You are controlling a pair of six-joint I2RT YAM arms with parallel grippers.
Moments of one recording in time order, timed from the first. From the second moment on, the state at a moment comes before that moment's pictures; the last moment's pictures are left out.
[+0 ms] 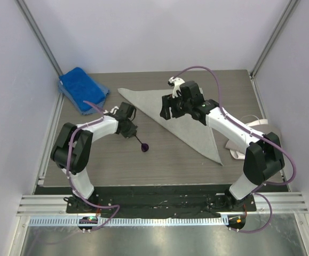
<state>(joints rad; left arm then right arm) -0.43 1.77 1.05 -0.39 -0.14 -1.13 0.54 1.60 1.29 -0.32 -0.18 0.18</state>
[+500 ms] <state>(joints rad) -0.49 1.75 1.11 -0.36 -0.16 -1.07 0.54 1.60 1.29 -0.35 -0.14 0.18</state>
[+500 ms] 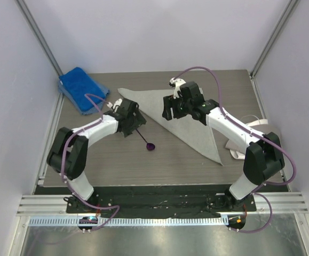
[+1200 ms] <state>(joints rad) -0.11 1.29 1.21 -0.54 -0.05 -0.40 0.81 2.07 1.60 -0.47 0.10 0.04</state>
